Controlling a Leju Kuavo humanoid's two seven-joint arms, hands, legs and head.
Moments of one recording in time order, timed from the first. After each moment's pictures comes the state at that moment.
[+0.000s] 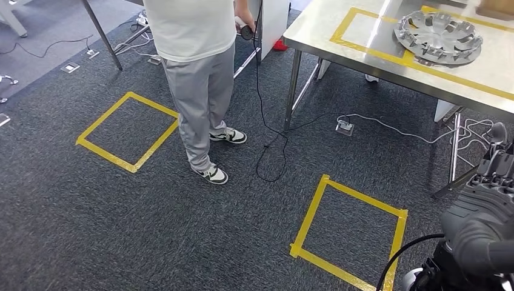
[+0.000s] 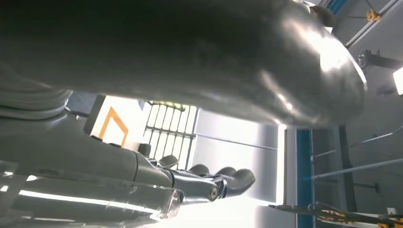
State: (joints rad) left arm -0.11 0.00 -1.03 -0.20 0.81 0.32 -0.10; right arm 0.08 -0.31 0.30 -2.42 0.36 -0.68 0.10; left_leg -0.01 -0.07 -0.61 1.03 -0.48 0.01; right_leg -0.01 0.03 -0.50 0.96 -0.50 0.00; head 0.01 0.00
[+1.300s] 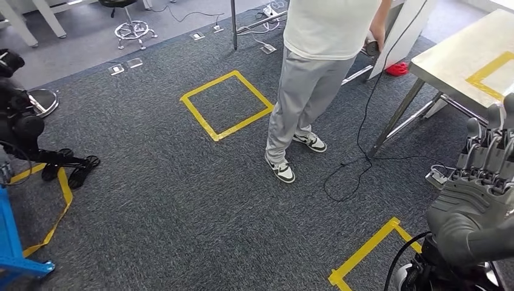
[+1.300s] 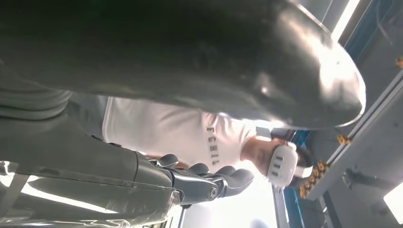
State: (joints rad) left arm -0.12 -0.01 -1.05 -0.20 0.81 0.31 -0.10; right arm 0.09 -0.33 0.32 -2.42 0.39 -0.68 0.14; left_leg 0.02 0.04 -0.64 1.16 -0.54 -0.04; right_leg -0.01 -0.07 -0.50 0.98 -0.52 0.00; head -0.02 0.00
